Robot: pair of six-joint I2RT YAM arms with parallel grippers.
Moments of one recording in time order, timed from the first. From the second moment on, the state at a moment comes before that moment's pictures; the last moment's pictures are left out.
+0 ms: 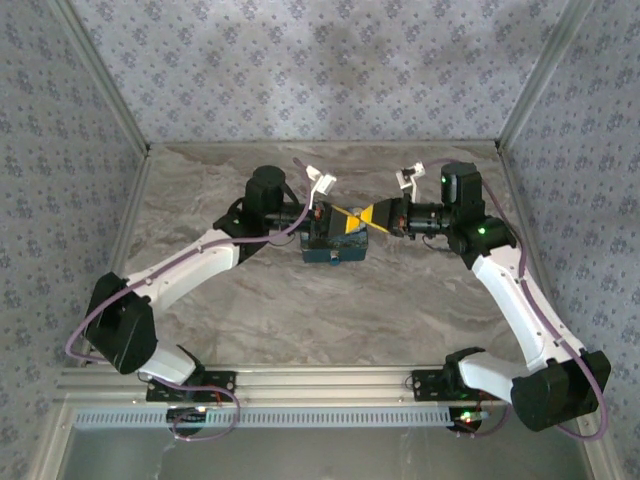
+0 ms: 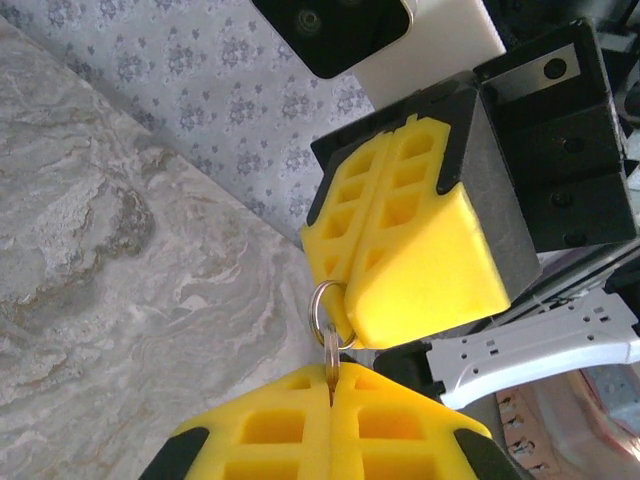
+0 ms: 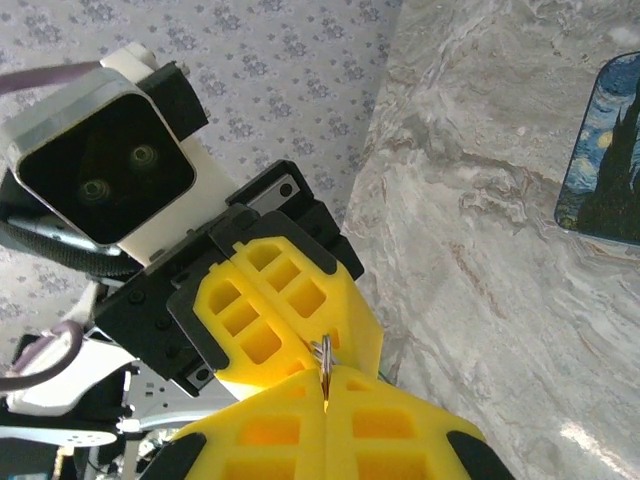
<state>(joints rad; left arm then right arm) -0.69 1.48 1.15 0.10 0.88 -0.54 0.28 1.14 1.11 -0.47 -0.95 0.73</state>
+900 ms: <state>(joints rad) -0.72 1.50 1.35 -0.34 1.01 -0.29 0.30 1.08 1.07 -0.42 -1.06 0.62</state>
